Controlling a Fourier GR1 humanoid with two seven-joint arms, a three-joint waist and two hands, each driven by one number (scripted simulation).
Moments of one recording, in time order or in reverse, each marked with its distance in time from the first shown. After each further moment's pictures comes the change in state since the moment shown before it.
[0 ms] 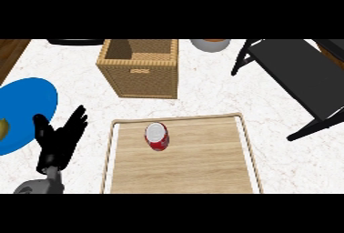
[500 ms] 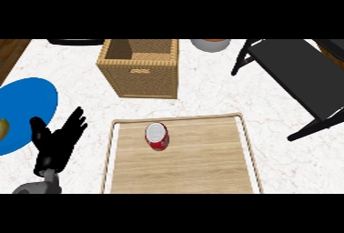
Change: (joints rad) left arm 0.017 0.005 0.009 -0.004 -0.001 -0.016 -0.015; right arm 0.008 0.040 -0.067 -0.123 -0.054 -0.236 0.034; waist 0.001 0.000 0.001
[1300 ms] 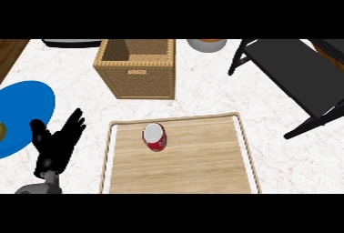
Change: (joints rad) left arm 0.009 -0.012 0.010 0.005 -0.017 0.010 -0.017; right arm 0.057 -0.063 -0.075 -0.290 0.116 -0.152 0.056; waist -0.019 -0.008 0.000
